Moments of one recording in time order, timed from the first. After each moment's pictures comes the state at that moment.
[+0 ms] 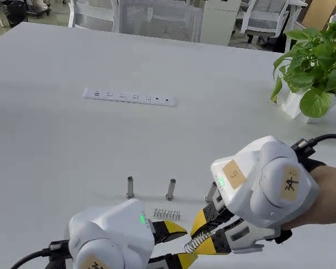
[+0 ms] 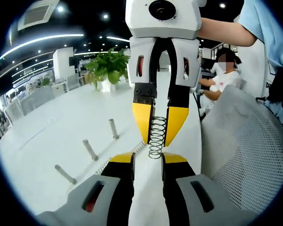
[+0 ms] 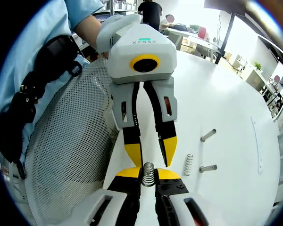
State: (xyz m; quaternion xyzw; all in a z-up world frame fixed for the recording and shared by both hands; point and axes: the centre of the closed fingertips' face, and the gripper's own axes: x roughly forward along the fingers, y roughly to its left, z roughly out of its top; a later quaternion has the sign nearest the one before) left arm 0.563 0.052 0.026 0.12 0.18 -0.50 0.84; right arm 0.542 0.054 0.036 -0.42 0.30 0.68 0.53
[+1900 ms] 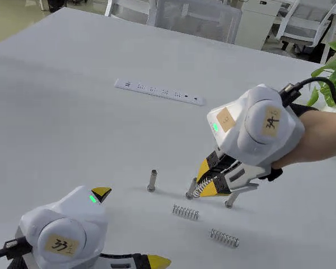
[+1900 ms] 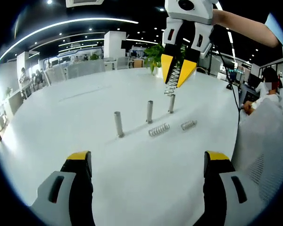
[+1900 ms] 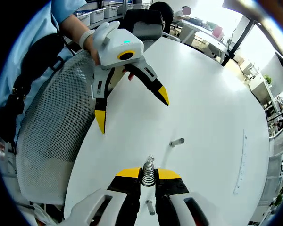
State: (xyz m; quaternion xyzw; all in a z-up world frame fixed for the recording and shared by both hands) left arm 0.586 0.161 -0.003 0.04 0.24 -0.30 0.92; right arm 0.621 0.093 0.058 -0.51 0.28 0.67 0.47
